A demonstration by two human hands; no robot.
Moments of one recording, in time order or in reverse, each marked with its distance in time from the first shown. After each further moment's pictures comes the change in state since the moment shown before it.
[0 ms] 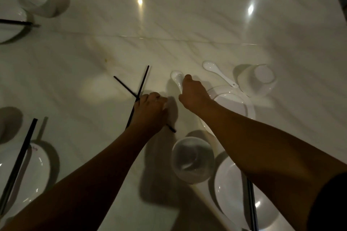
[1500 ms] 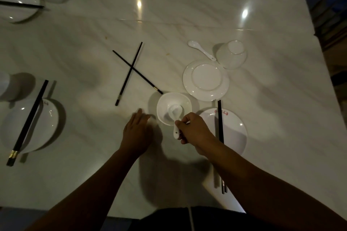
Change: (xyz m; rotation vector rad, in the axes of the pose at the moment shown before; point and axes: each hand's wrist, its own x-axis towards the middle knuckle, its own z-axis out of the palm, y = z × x) left_hand -0.176 -0.013 0.085 -0.101 -0.048 -0.011; right_hand -0.242 0.046 0.024 0.842 -0.213 0.324
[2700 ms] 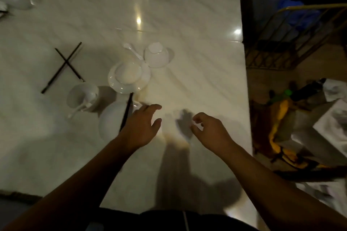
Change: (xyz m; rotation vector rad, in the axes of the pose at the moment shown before) left_hand -0.034 0.361 0.040 -0.224 0.107 0.010; right_hand -0.046 0.124 -0.352 -0.680 0.115 -0.440
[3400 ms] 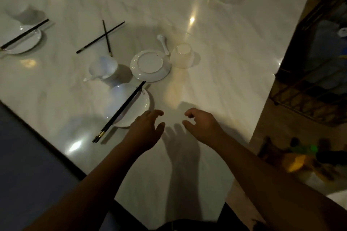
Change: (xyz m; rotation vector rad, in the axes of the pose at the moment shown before) left_hand -0.019 0.066 0.053 -0.104 0.205 -0.391; right_hand 0.067 0.012 -0.042 -0.149 -0.292 -0.347
